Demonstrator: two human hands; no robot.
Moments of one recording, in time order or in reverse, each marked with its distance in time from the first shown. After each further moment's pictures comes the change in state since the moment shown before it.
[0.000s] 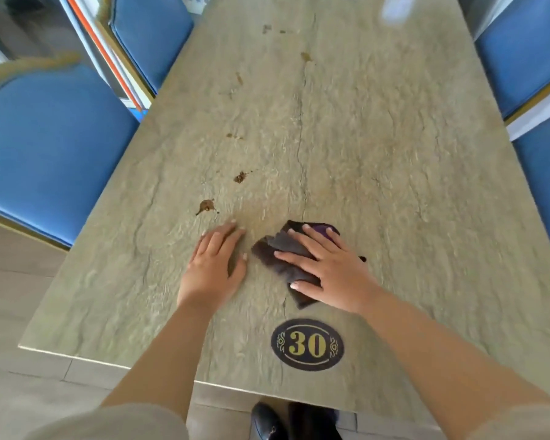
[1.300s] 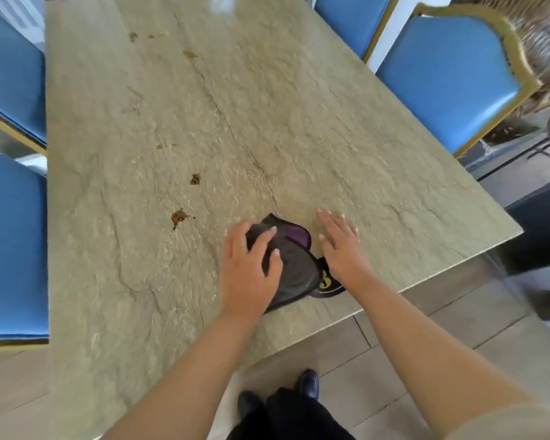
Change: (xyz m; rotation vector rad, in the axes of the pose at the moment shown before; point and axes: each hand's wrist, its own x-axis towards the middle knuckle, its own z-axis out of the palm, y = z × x) left_hand -0.024 0.003 -0.004 -0.211 0.008 0.480; right_hand -0.032 -0.127 -0.013 0.651 0.392 1.087
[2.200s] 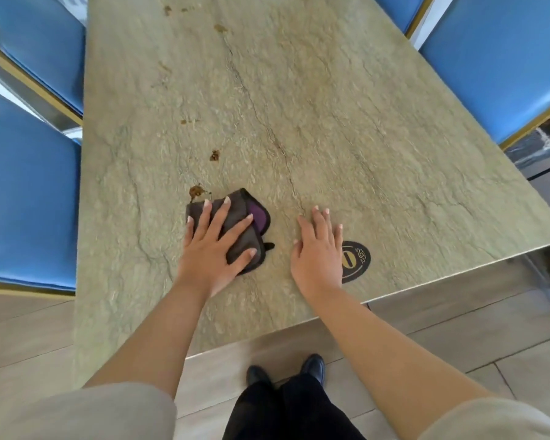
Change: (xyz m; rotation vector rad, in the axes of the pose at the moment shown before) left_hand -0.010 -0.072 -0.037 0.443 -0.340 0.000; right_hand -0.023 -0.028 0.065 -0.245 0.132 -0.097
